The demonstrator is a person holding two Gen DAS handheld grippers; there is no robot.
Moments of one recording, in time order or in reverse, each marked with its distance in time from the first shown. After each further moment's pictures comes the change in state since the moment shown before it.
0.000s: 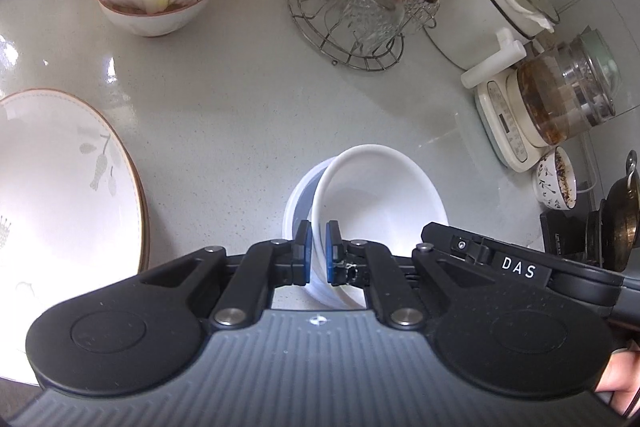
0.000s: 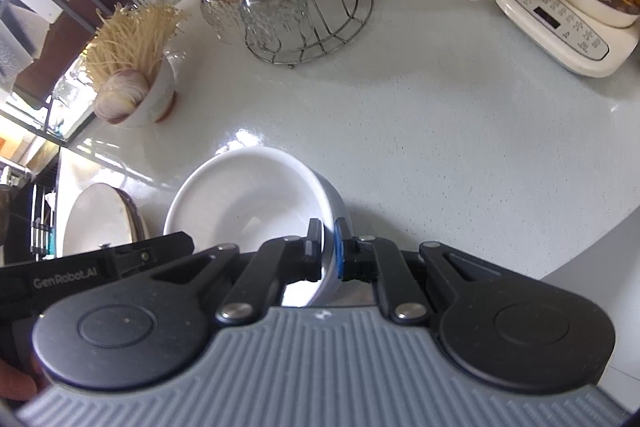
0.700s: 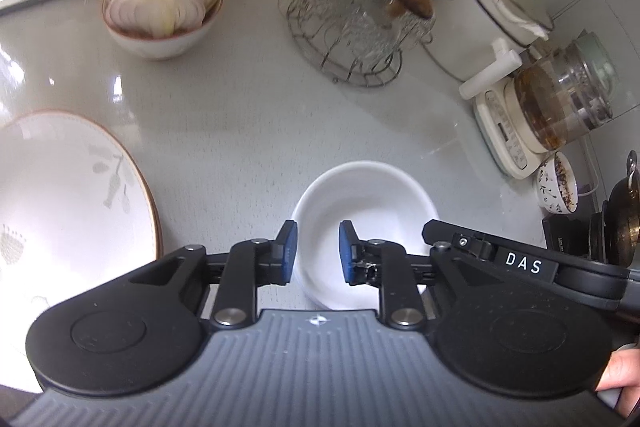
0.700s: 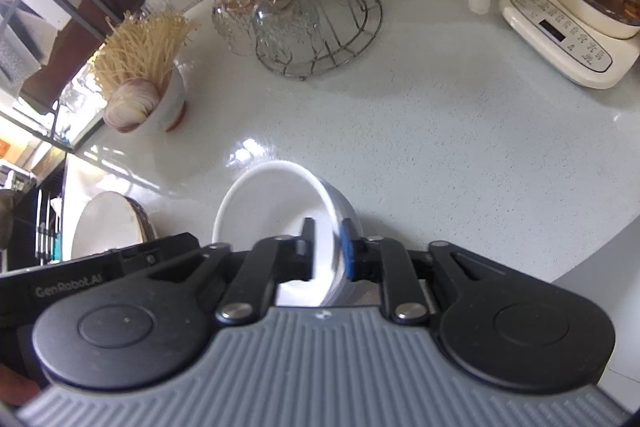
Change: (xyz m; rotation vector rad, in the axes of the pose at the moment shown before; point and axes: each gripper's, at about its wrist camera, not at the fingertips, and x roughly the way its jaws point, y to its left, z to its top) left arm -0.017 -0.002 0.000 0.037 -0.059 0.011; right arm -0.008 0.008 0.002 -0.002 -0.040 0.014
